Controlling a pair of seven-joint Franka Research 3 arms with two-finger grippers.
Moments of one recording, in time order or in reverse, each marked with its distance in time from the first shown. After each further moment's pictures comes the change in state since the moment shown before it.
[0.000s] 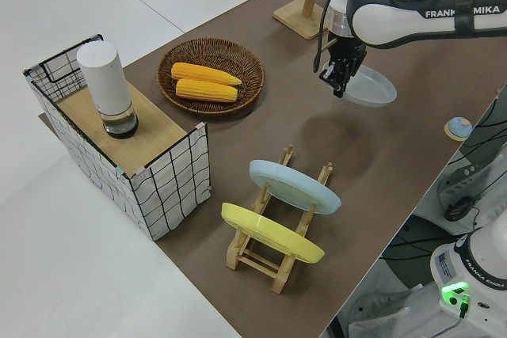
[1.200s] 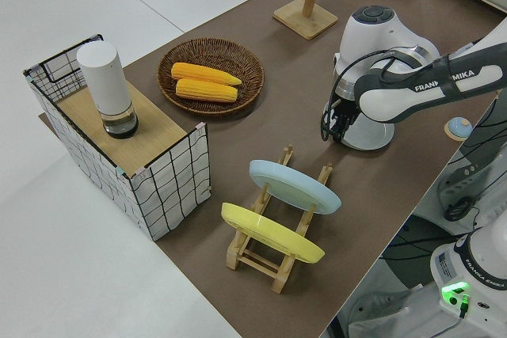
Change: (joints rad) left arm -0.001 0.026 -0.021 -0.371 0.001 0.461 -0.002; right arm 0.000 0.000 0.000 0.000 0.000 0.000 0.000
